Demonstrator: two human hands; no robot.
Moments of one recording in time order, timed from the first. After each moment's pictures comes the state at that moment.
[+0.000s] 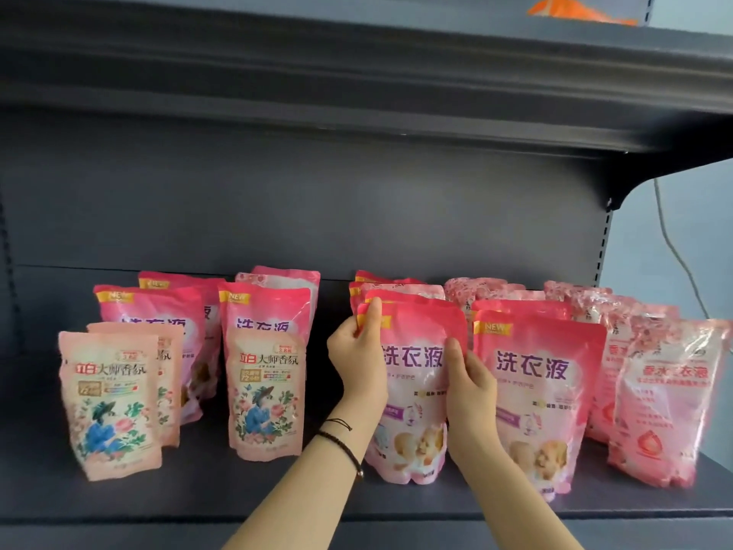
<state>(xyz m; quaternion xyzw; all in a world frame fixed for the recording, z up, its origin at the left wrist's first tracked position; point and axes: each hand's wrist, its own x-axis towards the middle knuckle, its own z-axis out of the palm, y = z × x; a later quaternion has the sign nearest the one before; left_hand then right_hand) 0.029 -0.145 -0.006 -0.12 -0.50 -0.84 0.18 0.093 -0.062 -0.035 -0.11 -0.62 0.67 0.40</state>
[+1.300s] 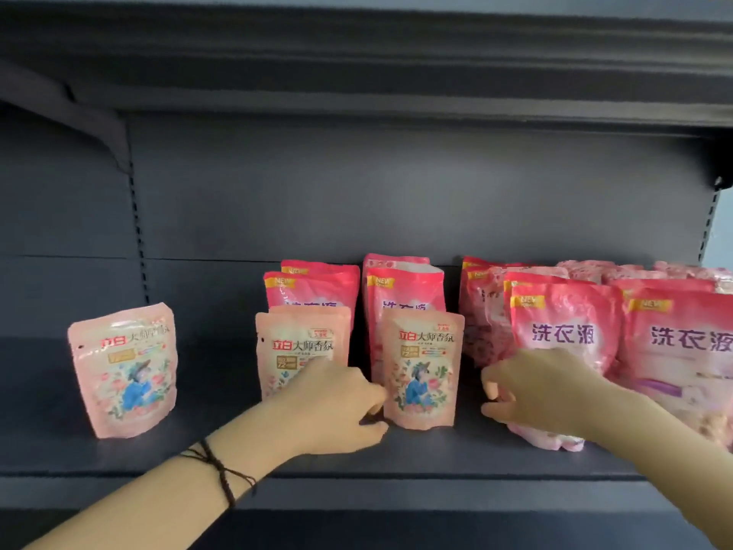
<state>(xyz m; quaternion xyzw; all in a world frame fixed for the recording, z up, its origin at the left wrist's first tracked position) 0.026 -0.431 -0.010 -0.46 -0.86 0.11 0.16 0.117 -0.199 0.018 0.00 -0.98 -0.19 0.06</state>
